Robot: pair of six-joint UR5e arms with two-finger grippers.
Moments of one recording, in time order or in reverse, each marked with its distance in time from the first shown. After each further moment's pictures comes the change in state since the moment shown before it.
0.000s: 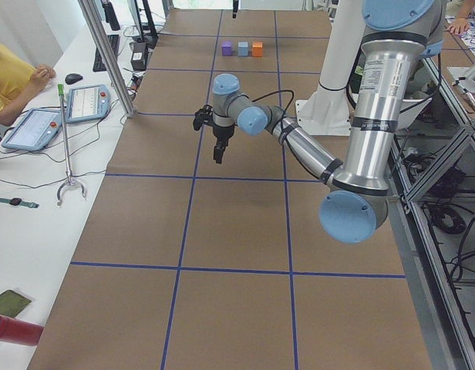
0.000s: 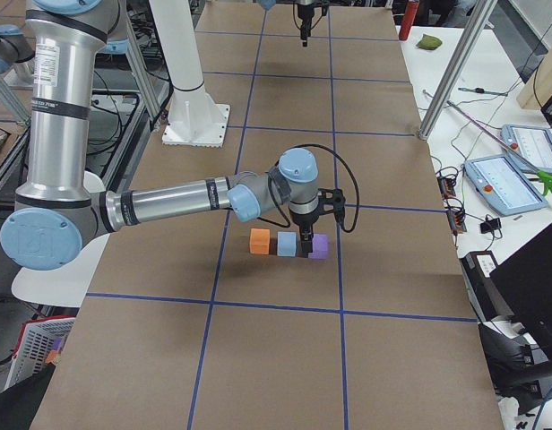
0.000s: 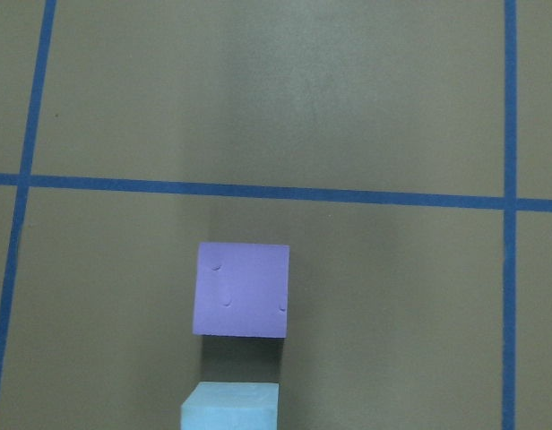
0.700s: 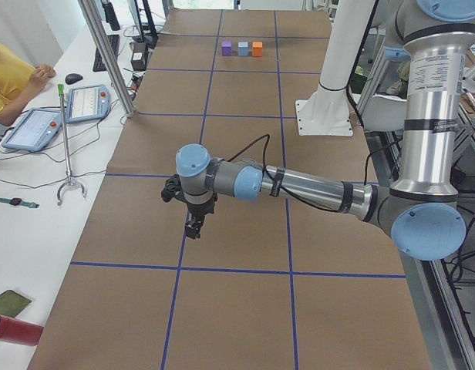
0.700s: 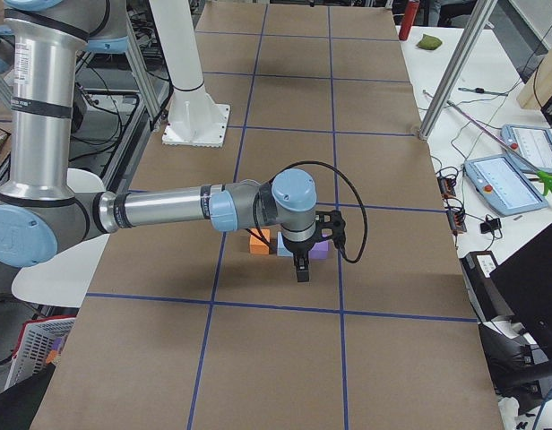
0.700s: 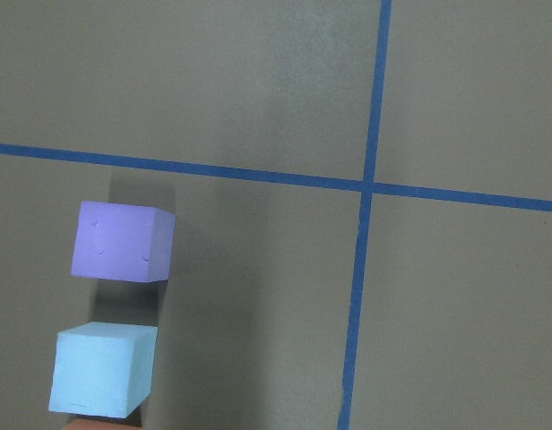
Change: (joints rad) left arm -0.451 0.112 0.306 -0.001 -0.220 0.691; right arm 0.174 0.009 -0.016 -0.221 0.057 -0.346
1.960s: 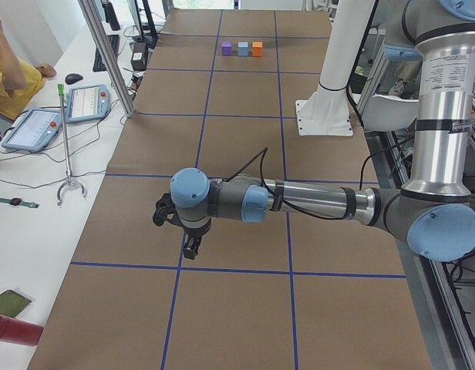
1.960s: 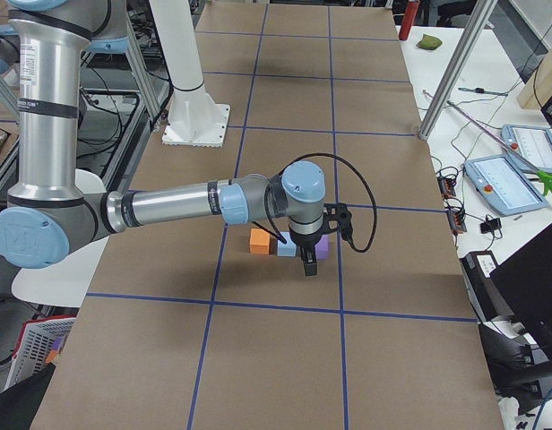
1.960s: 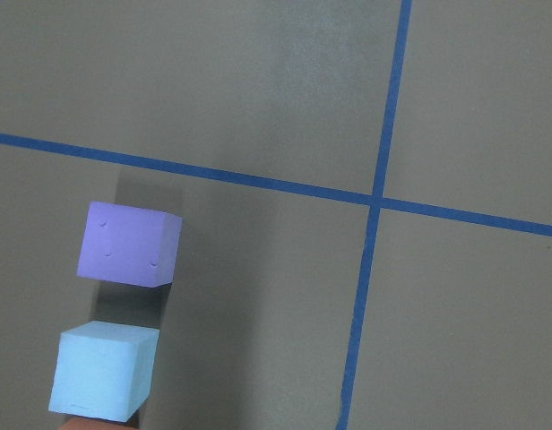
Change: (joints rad) left arm -0.132 0.001 0.058 -0.006 -0.095 0.018; right arm -0.037 0.033 0.000 -0.021 -0.016 -0.025
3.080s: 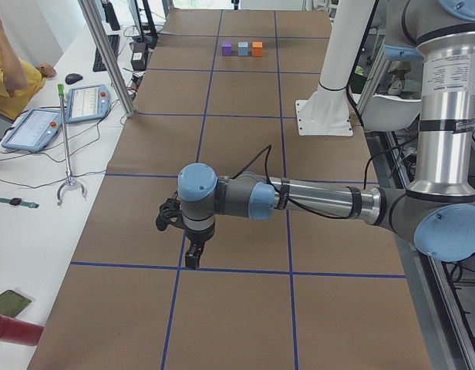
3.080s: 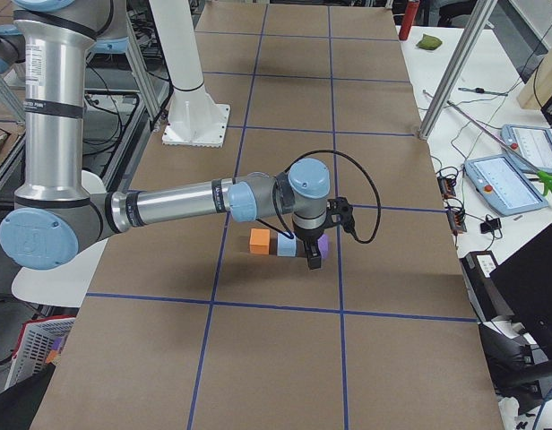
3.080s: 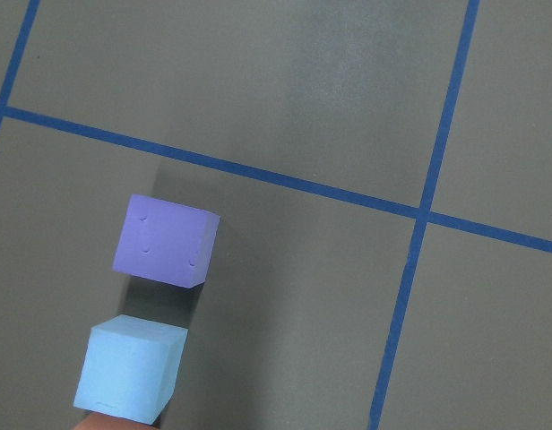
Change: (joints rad) left arm 0.003 0.030 -0.041 0.009 0.160 -0.004; right arm -0.044 0.017 -0.008 0.013 0.003 -0.014
